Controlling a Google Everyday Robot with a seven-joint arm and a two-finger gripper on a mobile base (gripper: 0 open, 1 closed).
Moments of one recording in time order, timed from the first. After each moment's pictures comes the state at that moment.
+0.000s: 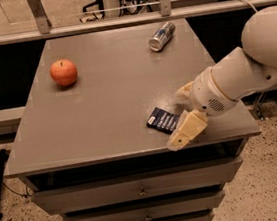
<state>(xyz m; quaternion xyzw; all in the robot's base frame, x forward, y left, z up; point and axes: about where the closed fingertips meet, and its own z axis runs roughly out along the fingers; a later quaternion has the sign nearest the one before) 0.477 -0.093 0.826 -0.55 0.77 0.19 0.27</state>
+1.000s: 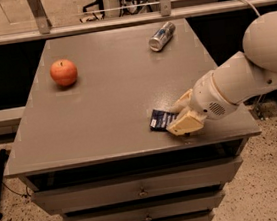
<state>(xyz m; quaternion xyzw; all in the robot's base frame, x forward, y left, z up) 0.471 -0.094 0.819 -0.54 0.77 0.20 0.26</state>
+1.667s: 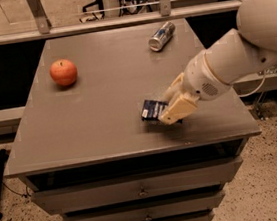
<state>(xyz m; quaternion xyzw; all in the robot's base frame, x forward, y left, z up) 0.497 -0.082 0.856 -0.56 0.76 0.17 0.29</state>
